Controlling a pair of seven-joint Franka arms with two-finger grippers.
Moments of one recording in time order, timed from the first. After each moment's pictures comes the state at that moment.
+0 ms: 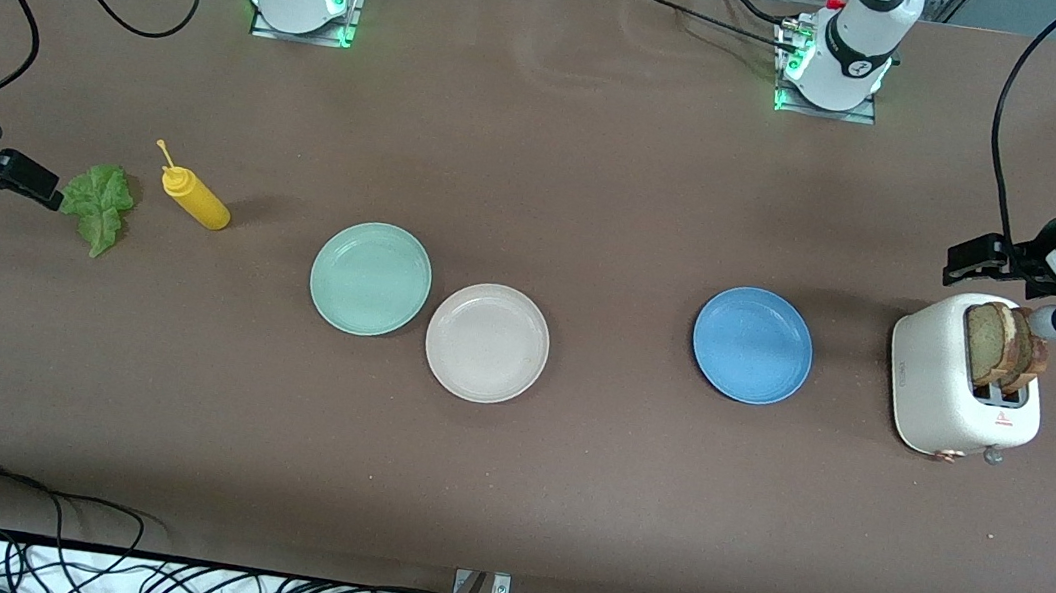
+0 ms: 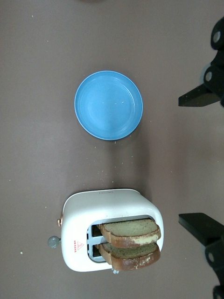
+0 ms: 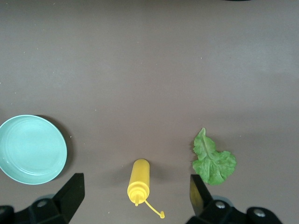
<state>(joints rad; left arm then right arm) -0.08 0.13 0.07 -1.55 -0.02 1.57 0.01 0.08 0.16 -0.18 -1.62 0.01 1.78 -0.02</state>
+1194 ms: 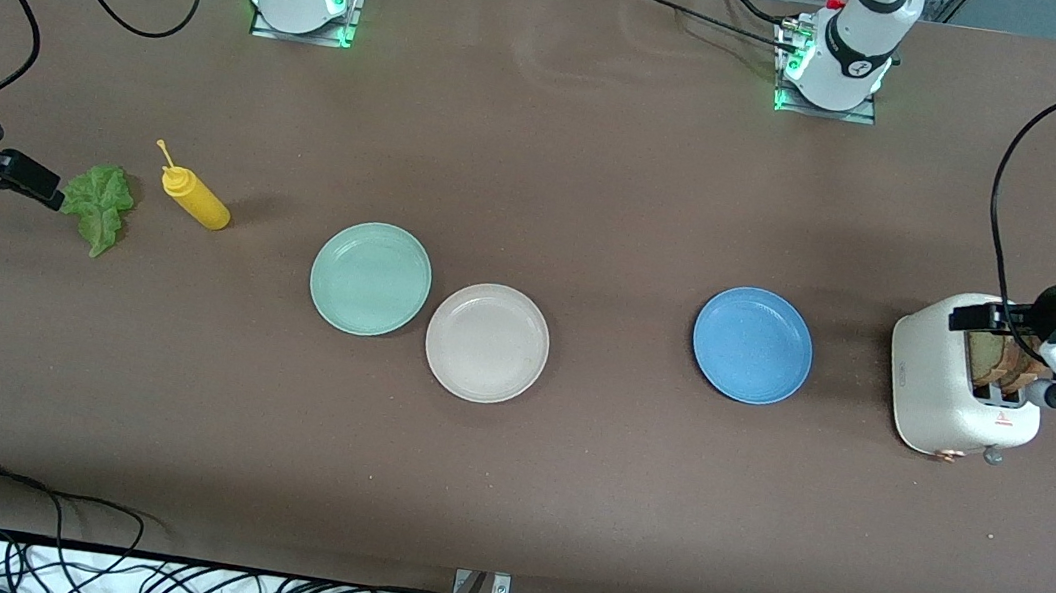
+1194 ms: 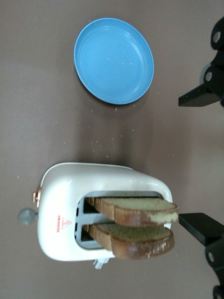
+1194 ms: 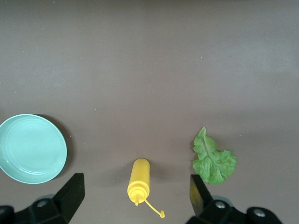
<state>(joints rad) 0.03 0.30 0.09 -1.55 0.00 1.62 0.01 0.08 0.16 -0.18 -1.62 0.01 1.78 -0.02</state>
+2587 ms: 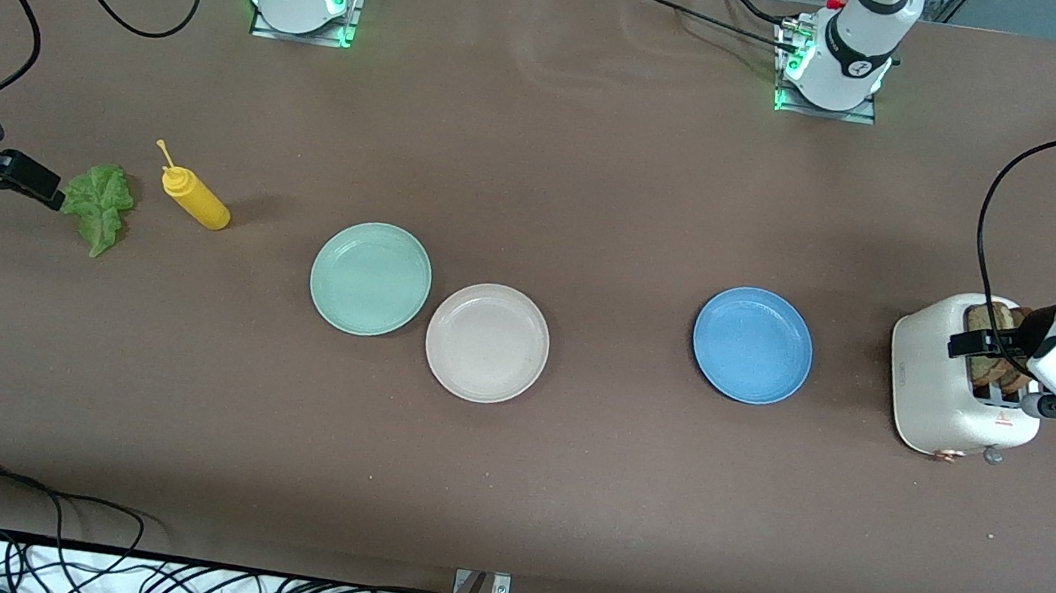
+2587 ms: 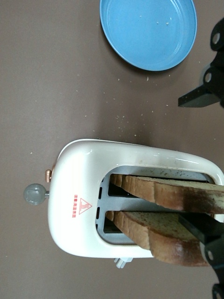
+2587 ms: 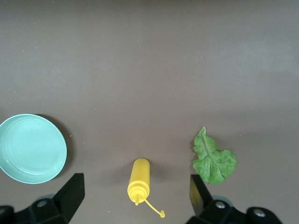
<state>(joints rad) 0.08 0.27 0.09 -1.81 0.02 1.96 0.02 0.08 0.16 -0.18 -1.62 0.01 1.78 -0.02</state>
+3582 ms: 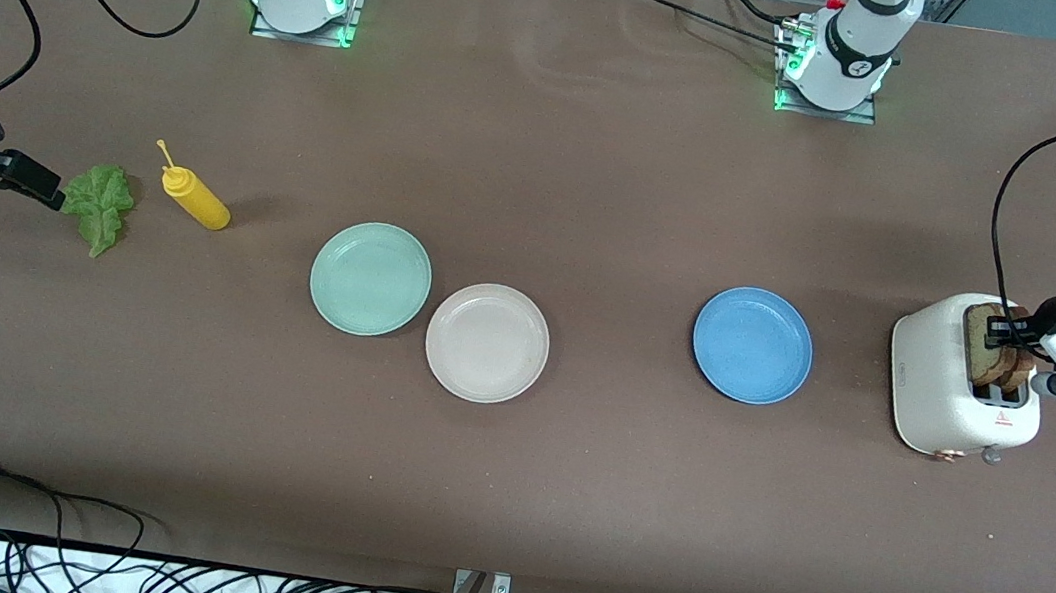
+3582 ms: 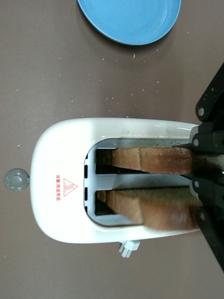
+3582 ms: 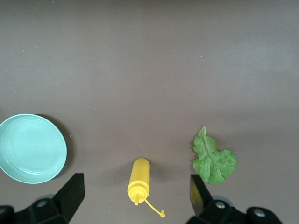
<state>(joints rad) 0.14 0.24 0.08 -1.91 0.04 2.03 0.18 0.08 0.16 -0.18 -1.62 0.01 1.78 -0.02</state>
